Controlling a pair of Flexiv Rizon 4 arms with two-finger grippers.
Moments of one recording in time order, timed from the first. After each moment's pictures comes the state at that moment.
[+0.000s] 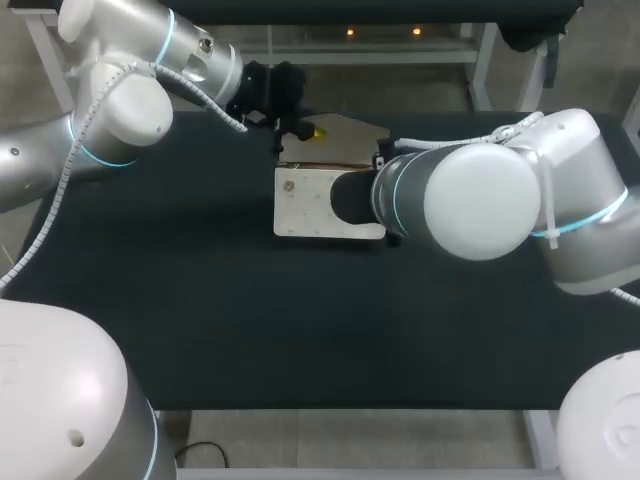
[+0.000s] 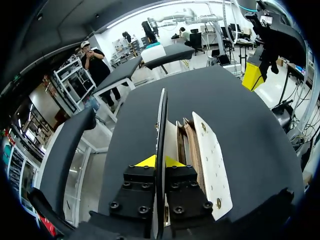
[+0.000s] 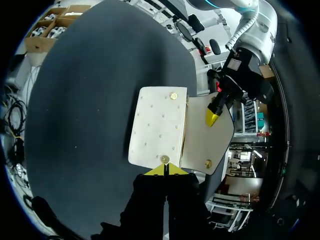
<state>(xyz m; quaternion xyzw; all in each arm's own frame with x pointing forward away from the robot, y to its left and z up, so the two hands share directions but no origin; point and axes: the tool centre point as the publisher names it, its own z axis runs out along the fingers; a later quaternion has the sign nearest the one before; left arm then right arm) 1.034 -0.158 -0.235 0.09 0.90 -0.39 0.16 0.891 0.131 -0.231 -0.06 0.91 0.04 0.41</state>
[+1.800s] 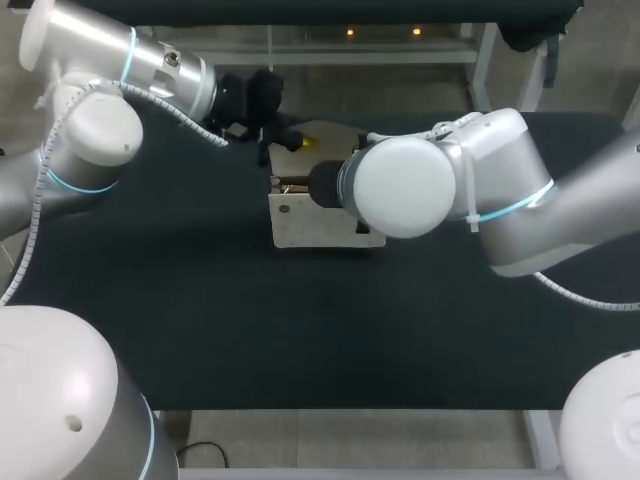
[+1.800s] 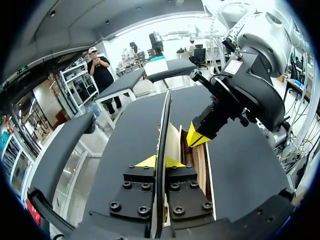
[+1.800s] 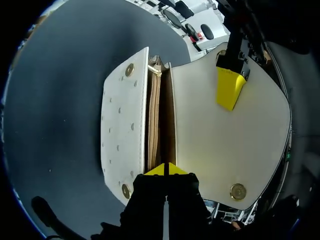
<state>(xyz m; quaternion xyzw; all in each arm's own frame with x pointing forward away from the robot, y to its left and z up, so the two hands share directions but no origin) 0.989 -0.145 -0.218 0.06 0.88 -0.45 0.14 0.952 0.149 -0.280 0.01 0.91 0.03 0.40</state>
